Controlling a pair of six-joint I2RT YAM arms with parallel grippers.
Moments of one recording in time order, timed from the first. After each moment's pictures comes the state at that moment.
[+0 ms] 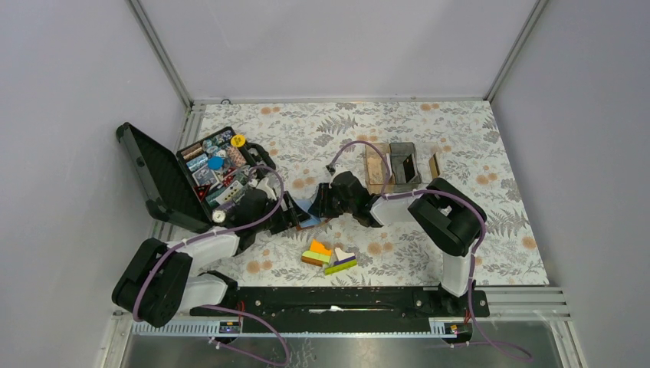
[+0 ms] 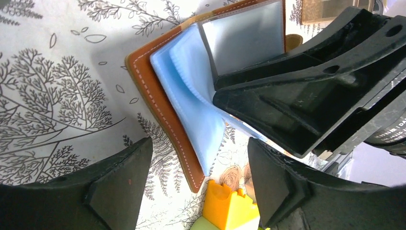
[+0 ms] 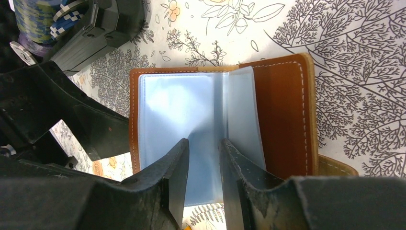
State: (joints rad) left arm -0.44 1.23 0.34 0.24 0.28 -0.79; right arm 0.82 1.90 0.90 0.39 -0.18 0.74
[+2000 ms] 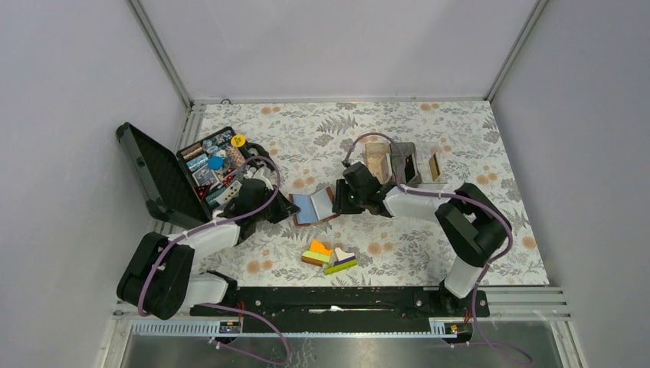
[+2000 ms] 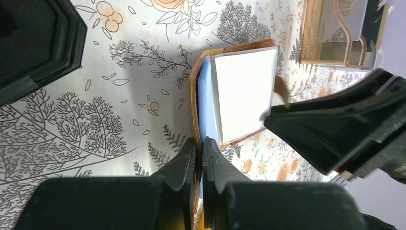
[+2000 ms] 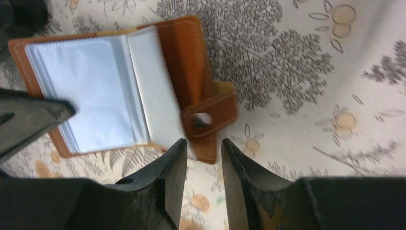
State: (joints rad) left arm -0.39 1.28 0.40 0.24 0.24 -0.84; right arm 0.75 1.76 0.93 -0.02 -0.05 0.66
